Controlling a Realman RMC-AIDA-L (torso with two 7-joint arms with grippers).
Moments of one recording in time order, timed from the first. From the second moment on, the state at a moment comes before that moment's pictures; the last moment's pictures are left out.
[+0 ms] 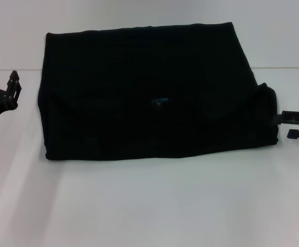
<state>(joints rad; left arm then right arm) -0.55 -2.16 0.04 0.27 1.46 1.09 -0.47 0.65 1.93 -0.52 -0.52 -2.31 -1.16 2.46</state>
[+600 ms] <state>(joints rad) -0.54 -2.16 0.04 0.28 1.46 1.09 -0.47 0.67 1.96 -0.54 -0.48 -2.31 -1.08 2.43</state>
